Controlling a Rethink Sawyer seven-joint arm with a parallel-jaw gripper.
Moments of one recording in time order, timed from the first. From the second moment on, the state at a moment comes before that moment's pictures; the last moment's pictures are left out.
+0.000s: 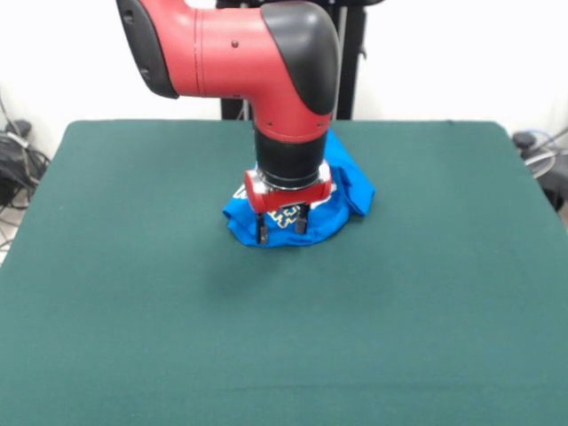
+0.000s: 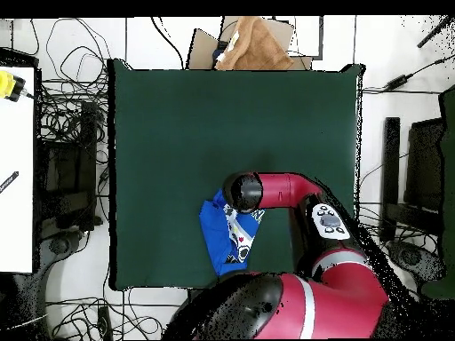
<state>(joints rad) -0.42 -0.41 0.17 1.60 -0.41 0.48 1.42</state>
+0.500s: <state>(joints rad) -0.41 -0.41 0.17 1.61 -0.41 0.46 1.42</state>
